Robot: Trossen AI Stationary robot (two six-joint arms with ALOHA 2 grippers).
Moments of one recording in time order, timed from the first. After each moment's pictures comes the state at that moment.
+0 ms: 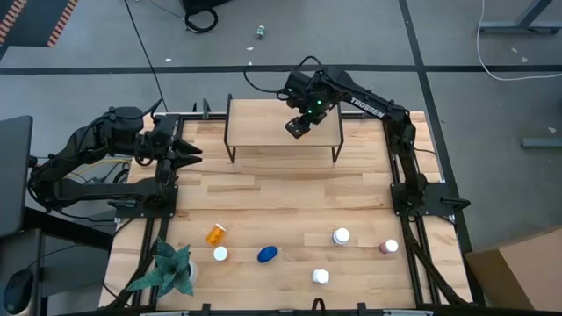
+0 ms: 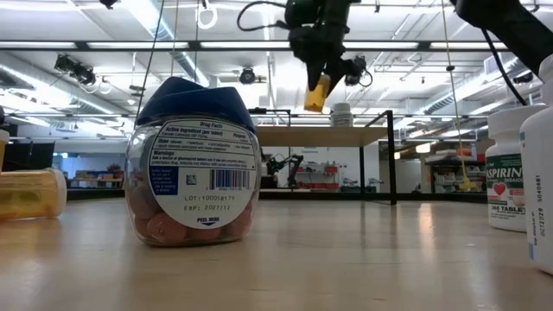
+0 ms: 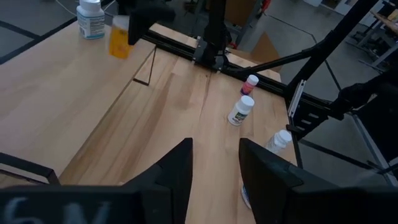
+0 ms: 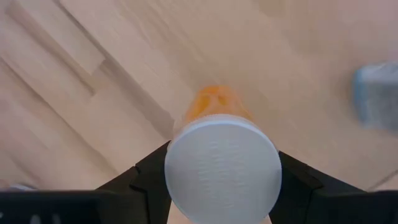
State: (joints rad) left arm 0.33 0.72 1.20 -0.90 0.25 -0.22; right arm -0.45 2.06 2.33 -1.57 -0.05 0.34
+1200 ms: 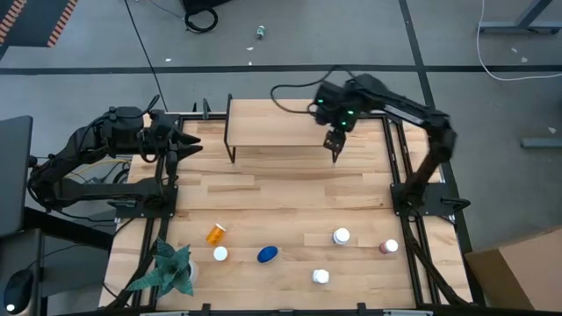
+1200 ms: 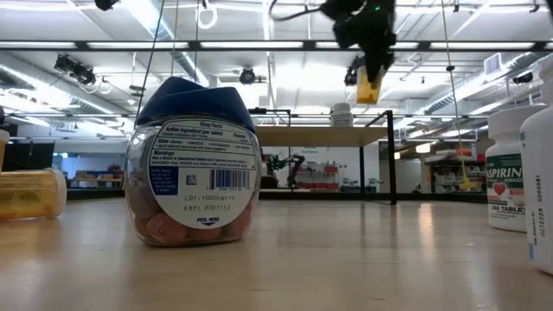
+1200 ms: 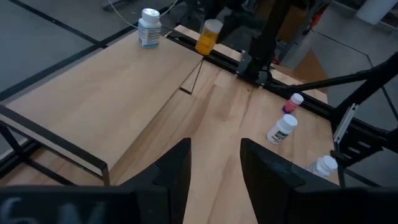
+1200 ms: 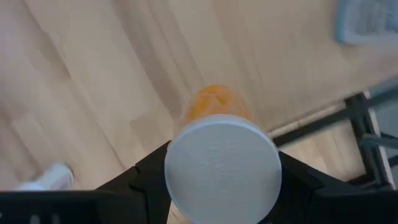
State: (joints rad) left arm 0.33 0.73 1.20 -0.89 0.05 -0.27; right arm -0.45 1.68 1.83 -1.54 0.01 0.01
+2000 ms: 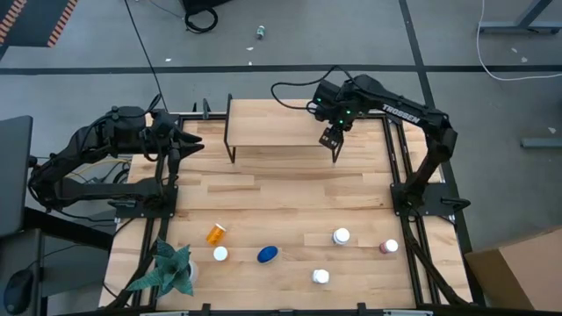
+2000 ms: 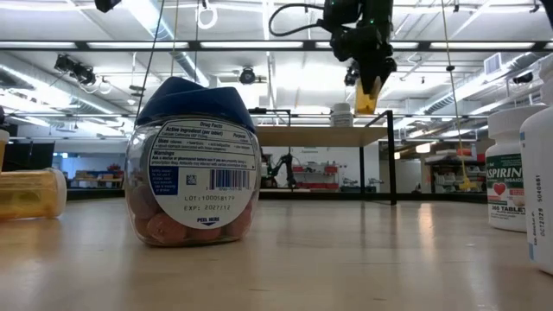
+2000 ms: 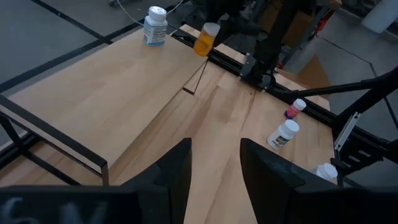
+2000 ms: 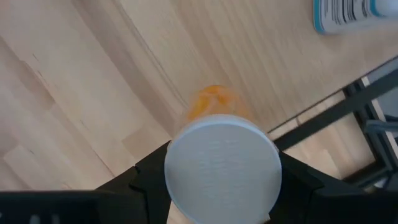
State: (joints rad) left arm 0.33 0.73 1.20 -0.89 0.04 -0.32; right arm -0.48 1.70 1.79 -1.48 0.02 0.11
